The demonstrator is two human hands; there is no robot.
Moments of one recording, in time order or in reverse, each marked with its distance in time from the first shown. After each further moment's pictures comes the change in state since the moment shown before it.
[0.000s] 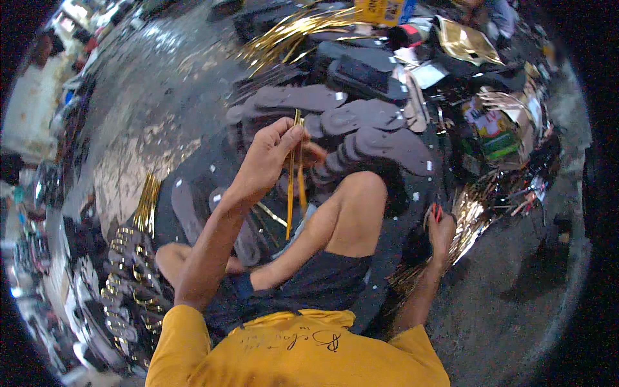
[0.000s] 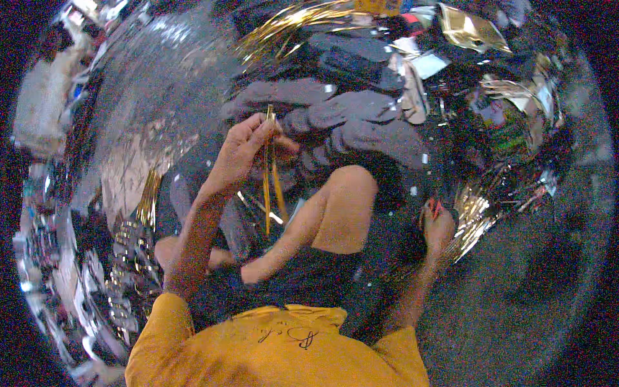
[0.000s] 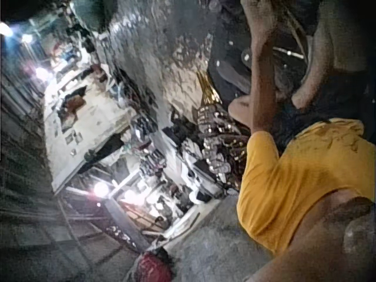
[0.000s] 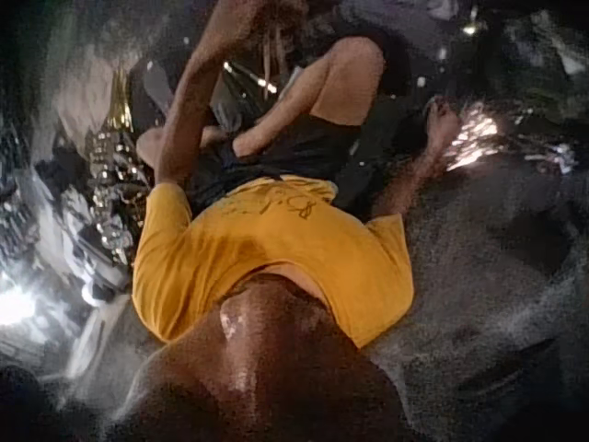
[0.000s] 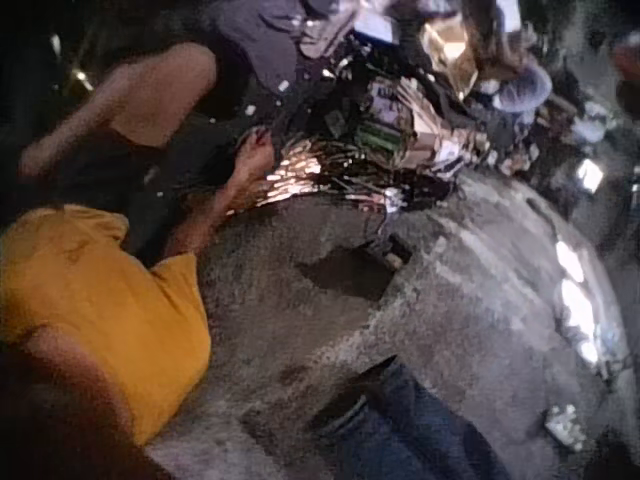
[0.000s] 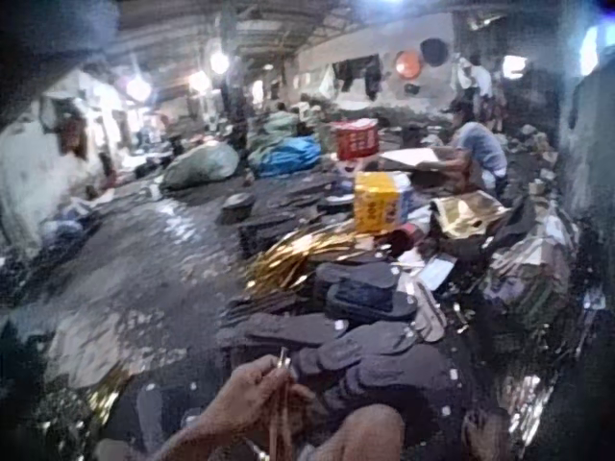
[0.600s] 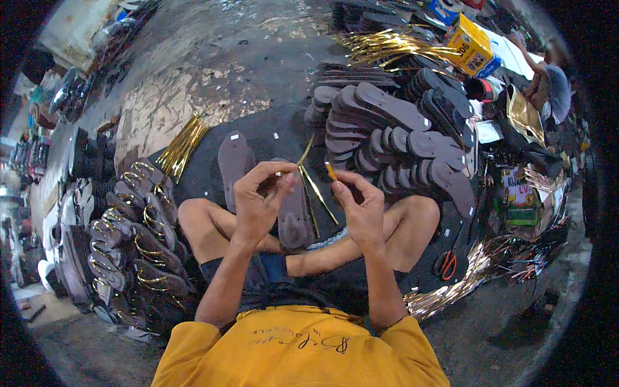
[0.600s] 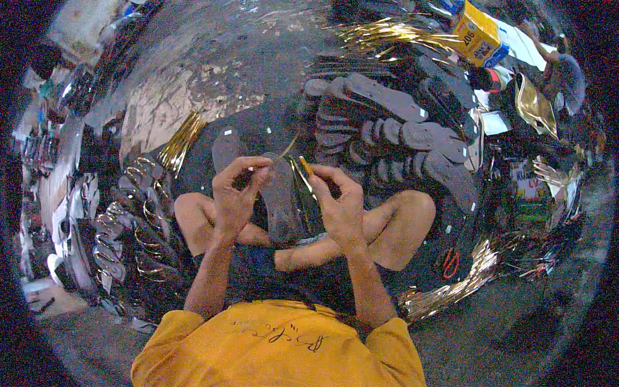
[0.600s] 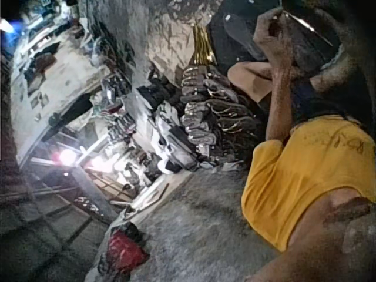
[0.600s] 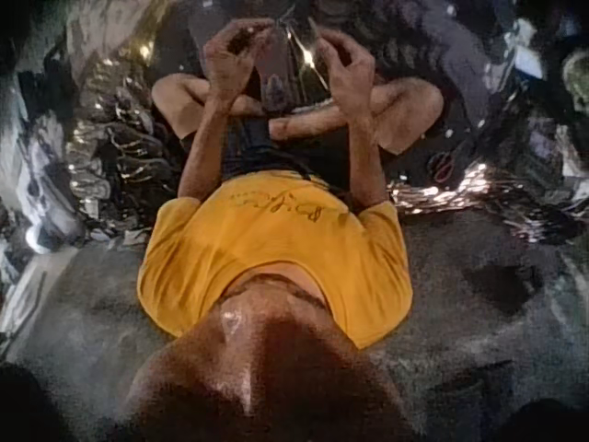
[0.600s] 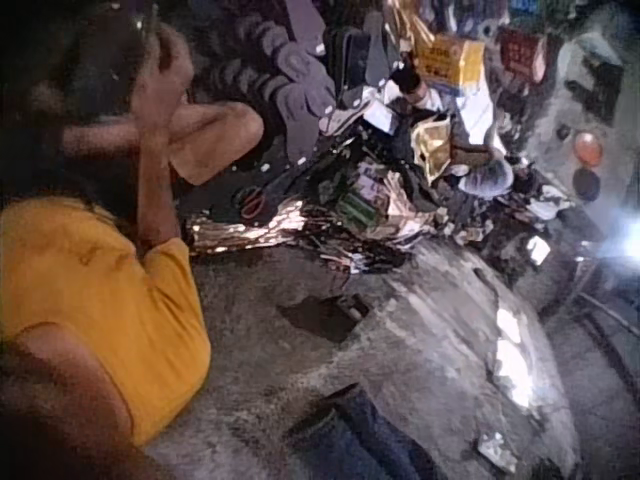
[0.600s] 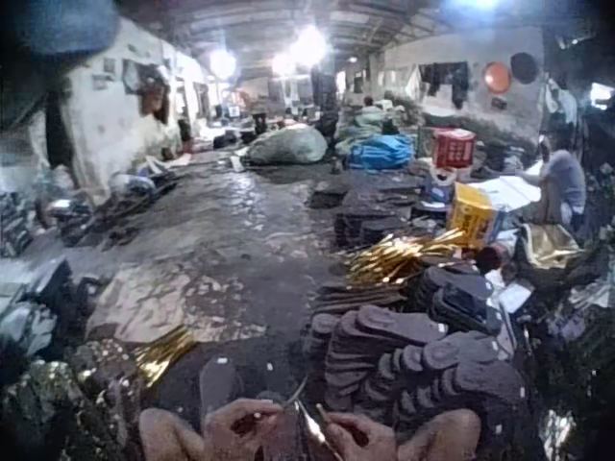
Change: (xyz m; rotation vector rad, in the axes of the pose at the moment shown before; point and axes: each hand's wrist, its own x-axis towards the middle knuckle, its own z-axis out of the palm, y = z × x) left_hand -0.186 -0.036 -0.084 0.376 0.740 0.232; right_hand -0.162 -0.384 0.042 1.039 -0.683 -0.507
